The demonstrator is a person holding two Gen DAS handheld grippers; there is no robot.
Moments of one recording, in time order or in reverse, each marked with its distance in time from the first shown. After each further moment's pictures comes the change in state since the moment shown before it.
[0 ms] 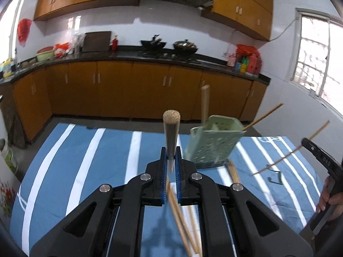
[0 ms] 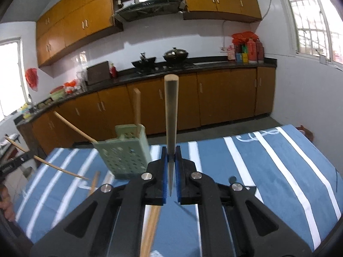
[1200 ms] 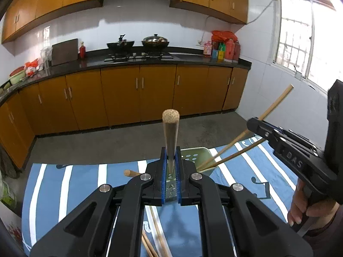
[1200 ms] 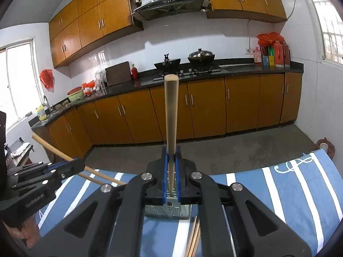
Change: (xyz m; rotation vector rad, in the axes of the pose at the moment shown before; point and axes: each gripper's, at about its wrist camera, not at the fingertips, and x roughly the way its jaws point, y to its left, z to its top) left arm 0.067 -0.075 0.082 0.131 0.072 -0.086; right arm 0.079 0.060 0.090 -0.030 0.033 0.127
